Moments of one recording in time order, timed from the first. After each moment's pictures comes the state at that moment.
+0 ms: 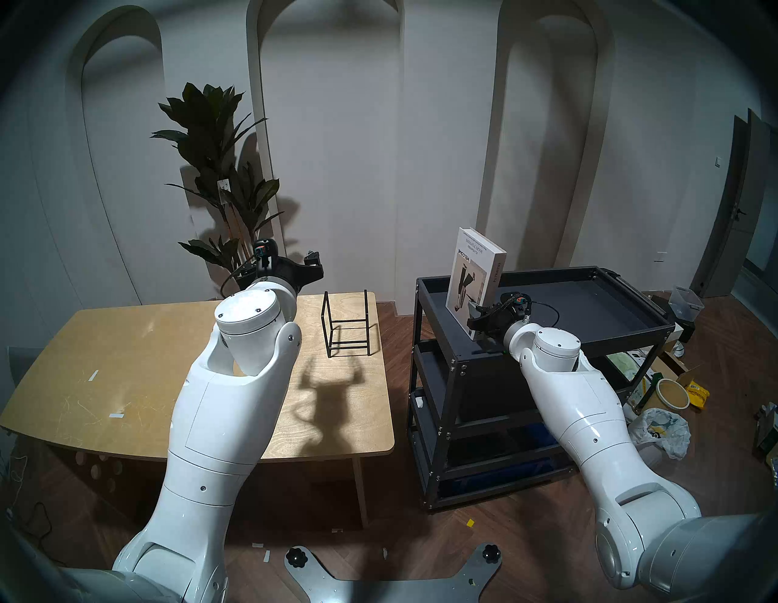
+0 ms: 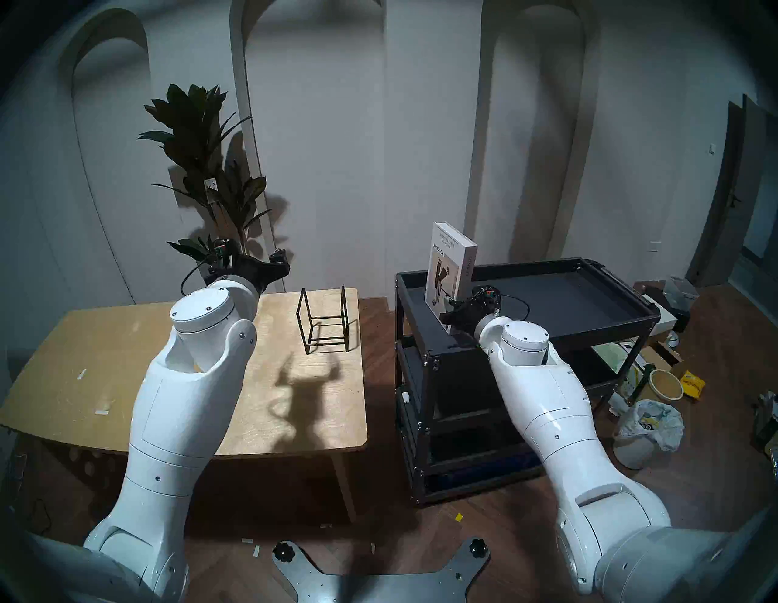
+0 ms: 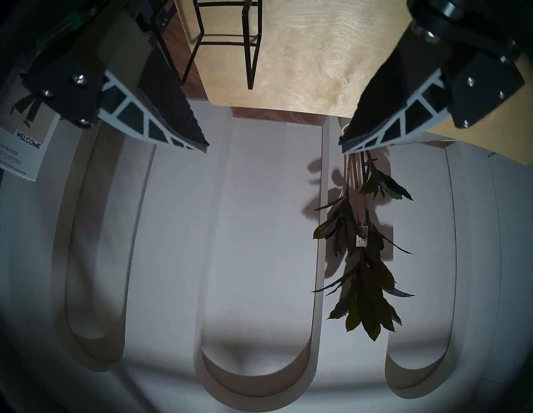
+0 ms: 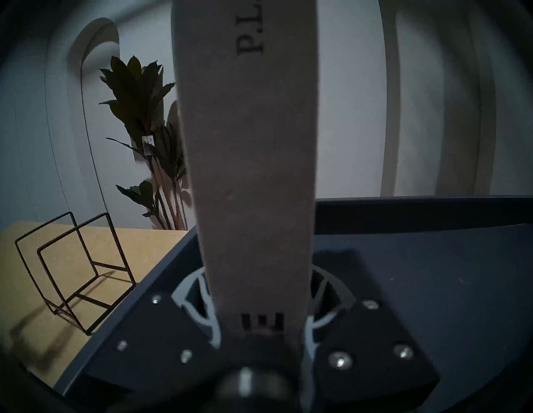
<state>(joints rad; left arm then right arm) 1.29 -1.34 -1.39 -1.84 -0.40 0.50 0.43 -1.11 -1.30 1.42 -1.15 0.34 0.18 0.26</state>
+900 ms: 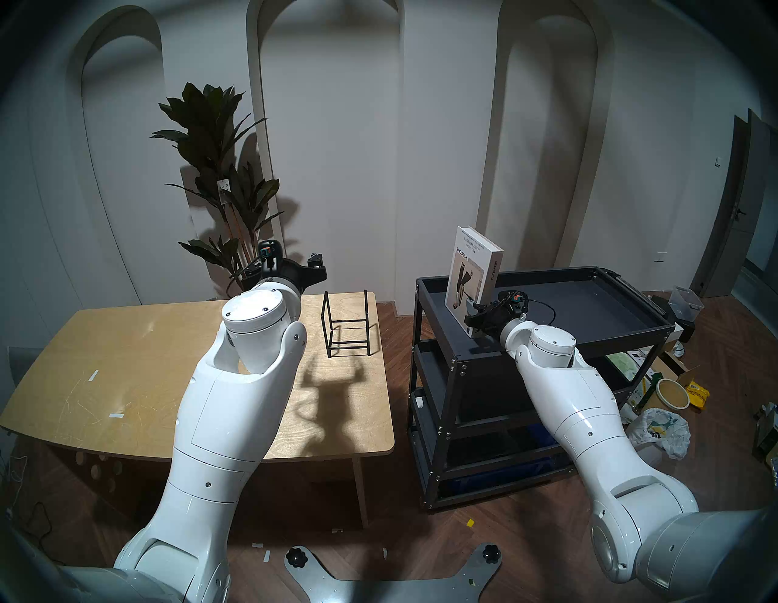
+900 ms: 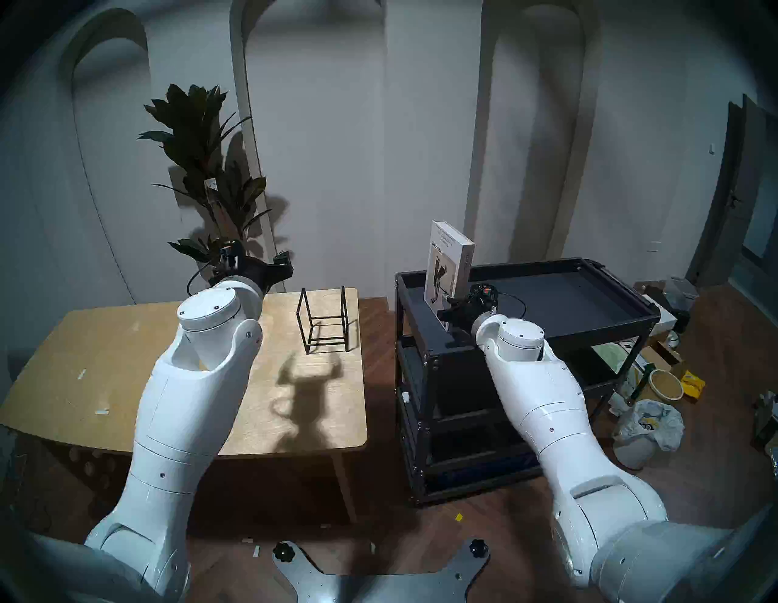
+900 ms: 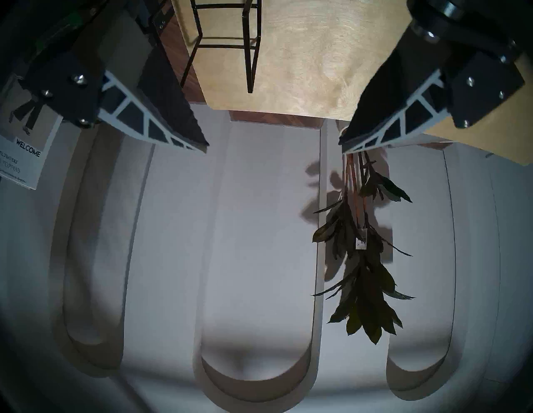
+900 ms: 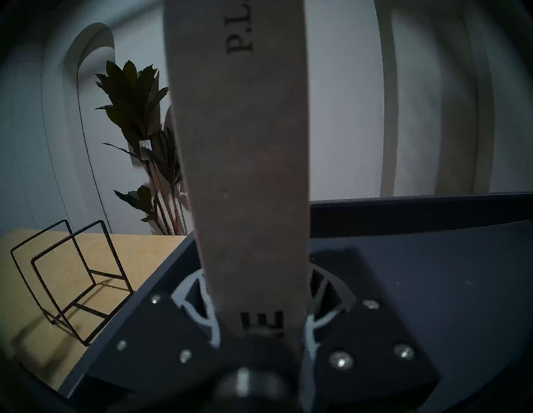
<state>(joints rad) 1.27 -1.35 -1.38 -1.81 -0.39 0.50 0.44 -1.09 -1.31 1.42 -1.11 0.36 0.17 0.26</state>
